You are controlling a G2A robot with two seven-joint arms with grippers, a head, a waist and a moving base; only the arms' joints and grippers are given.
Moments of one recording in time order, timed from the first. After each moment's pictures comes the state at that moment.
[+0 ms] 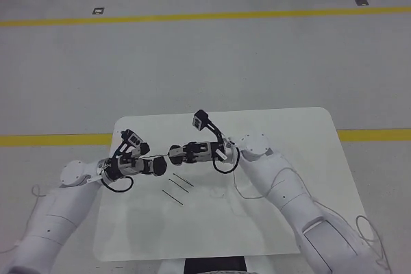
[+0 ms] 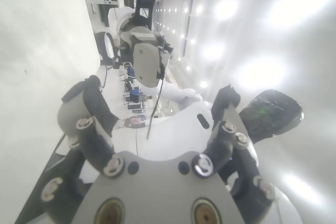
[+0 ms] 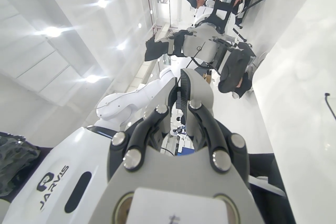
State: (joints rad) left arm 1.22 -0.92 -1.15 -1.20 -0.97 -0.33 -1.39; right arm -0.89 -1.54 0.95 -0.92 0.45 -0.29 1.26
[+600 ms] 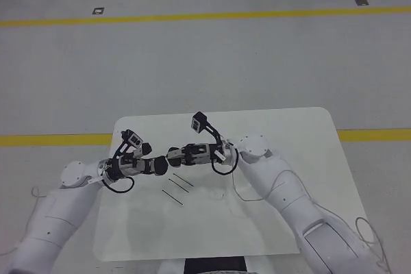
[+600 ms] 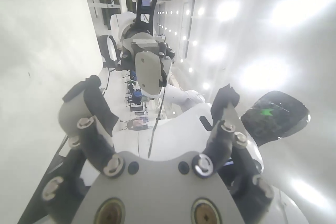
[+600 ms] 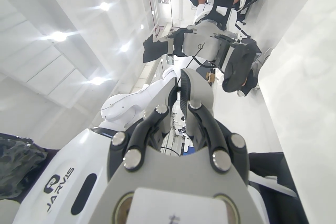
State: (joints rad) left arm 1.24 -0.92 -1.17 -1.23 -0.95 -0.33 -1.36; right arm -0.91 -1.53 0.94 -0.95 0.46 -0.24 1.24
